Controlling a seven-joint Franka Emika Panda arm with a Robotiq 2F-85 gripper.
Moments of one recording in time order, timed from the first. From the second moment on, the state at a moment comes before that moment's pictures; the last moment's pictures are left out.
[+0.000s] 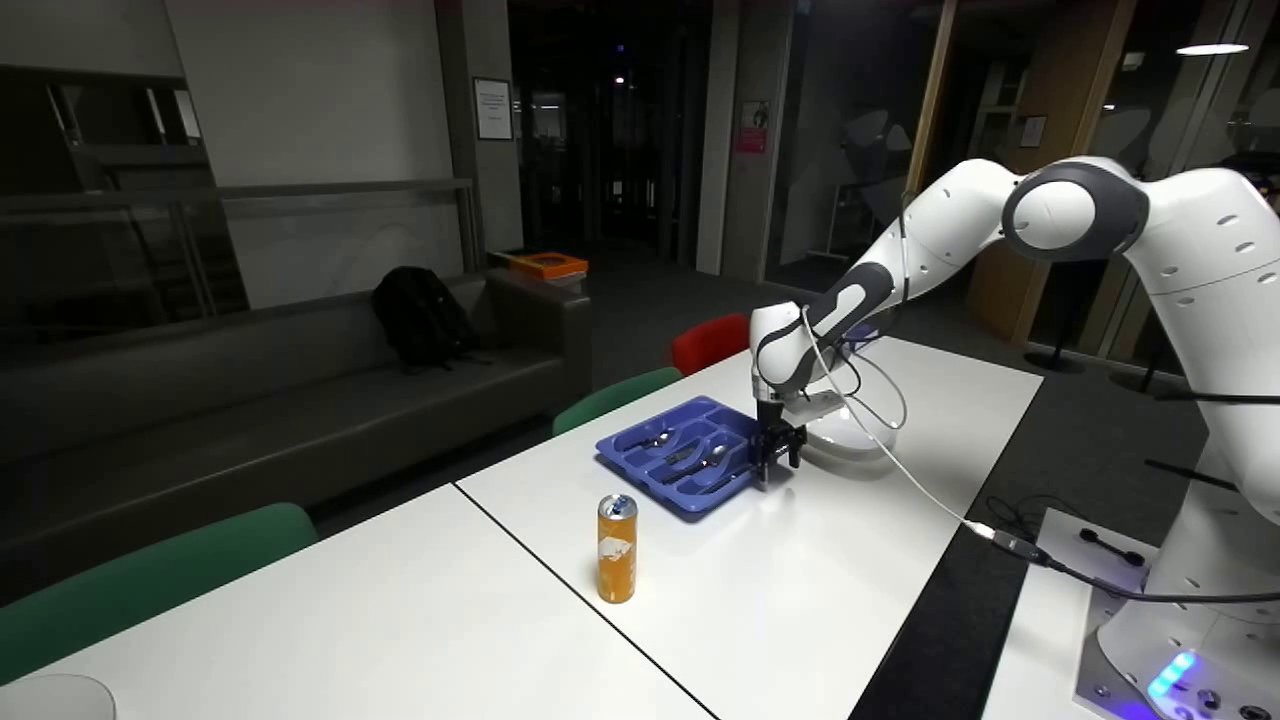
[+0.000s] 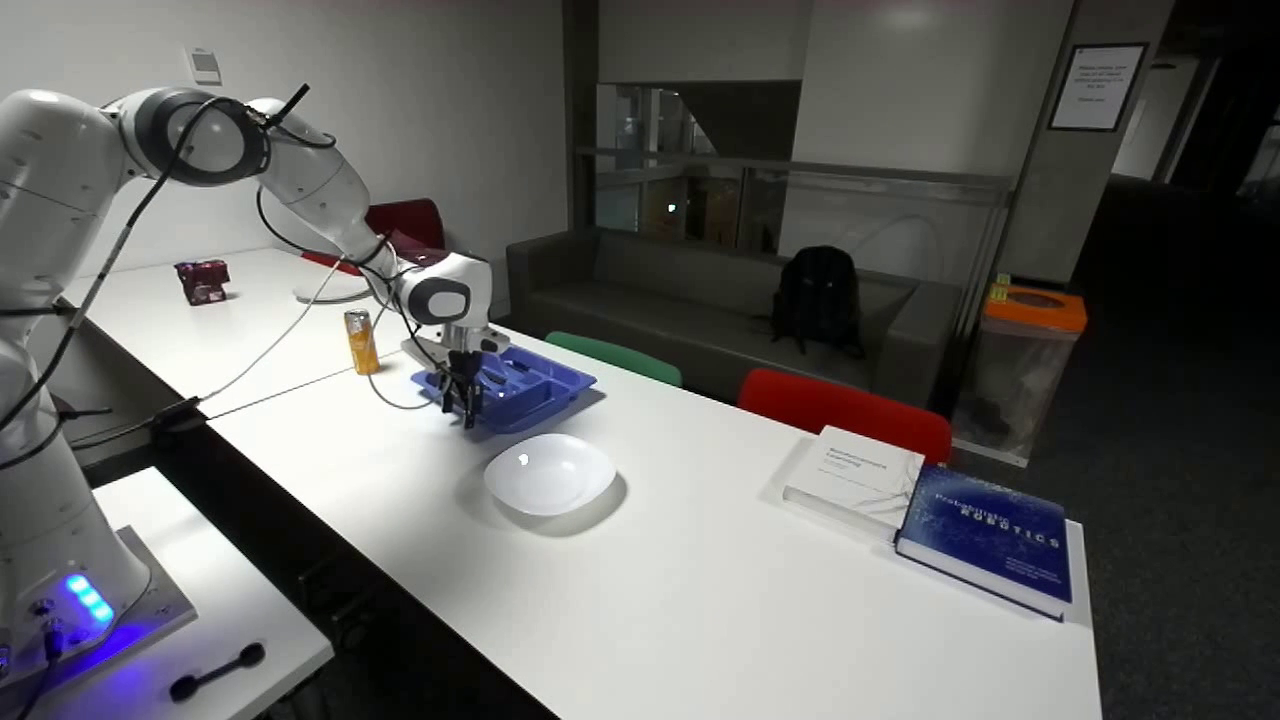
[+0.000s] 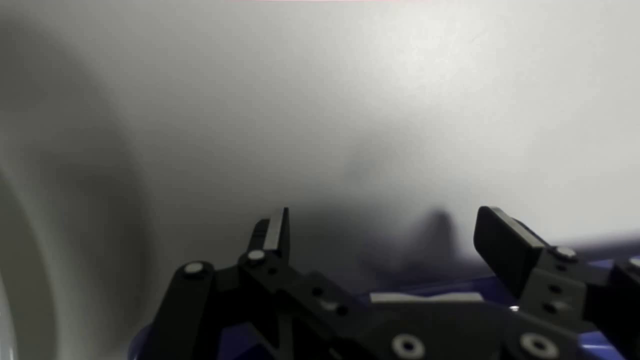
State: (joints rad) arm 0.00 0.62 -0.05 -1.91 0.07 2.34 0.10
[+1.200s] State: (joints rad) arm -0.02 0.62 -0.05 -1.91 0.07 2.46 0.00
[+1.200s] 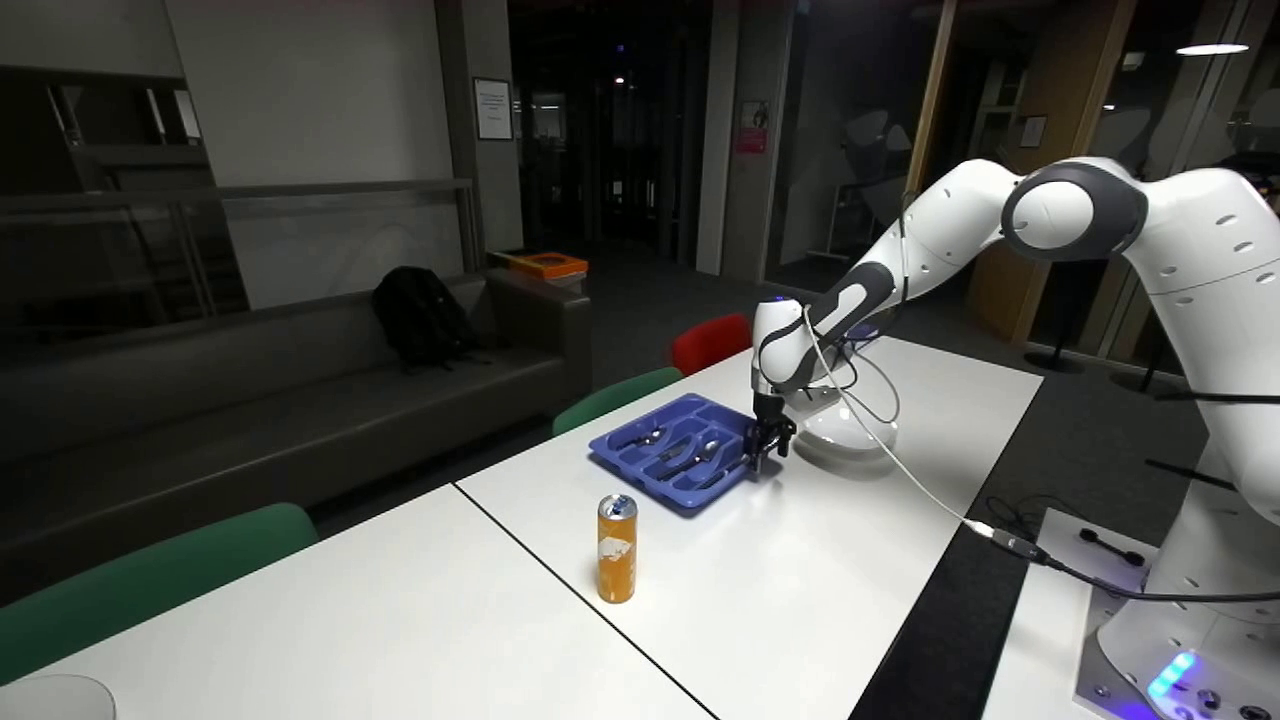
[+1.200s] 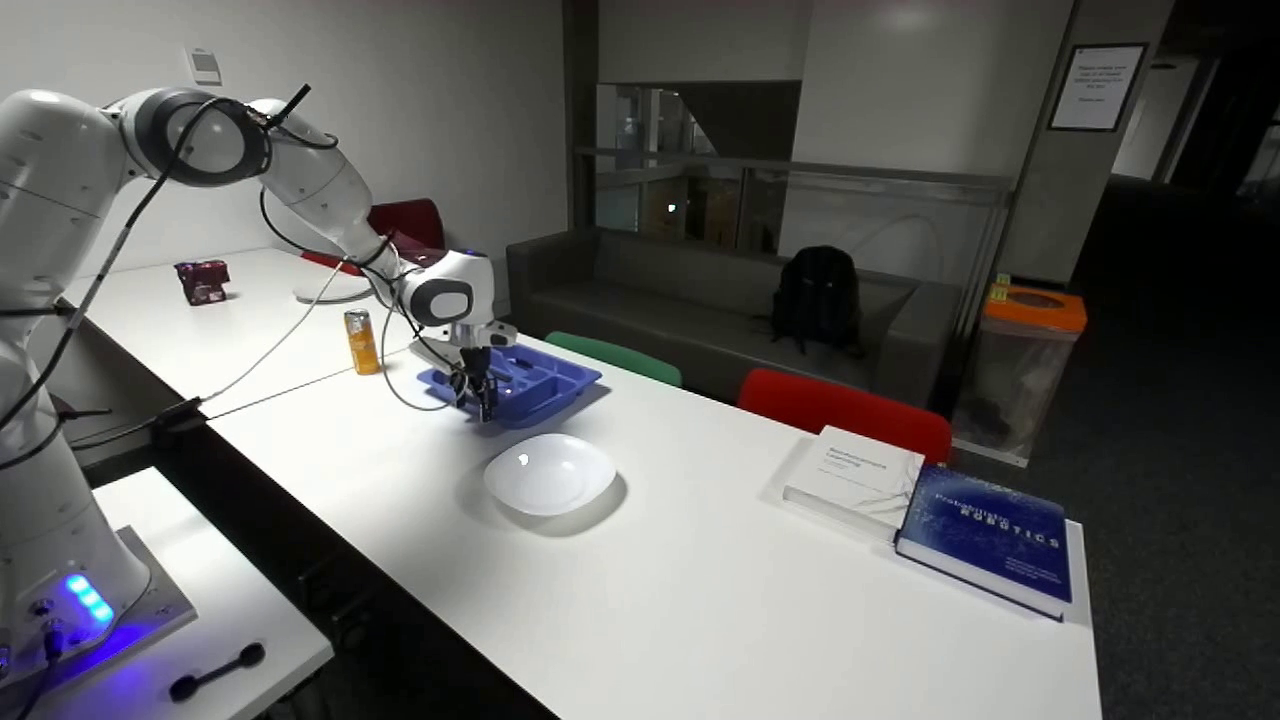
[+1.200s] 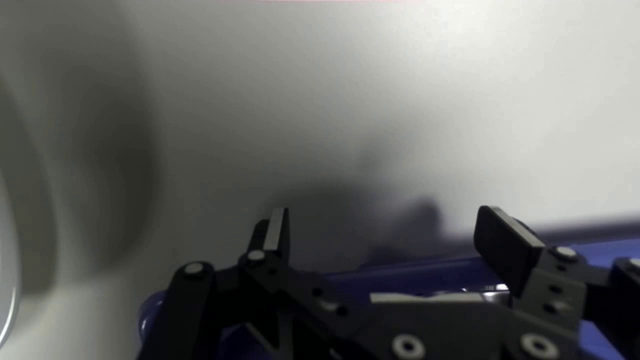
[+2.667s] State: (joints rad) arm -0.01 0.07 -0.01 -2.51 0.04 2.90 0.02
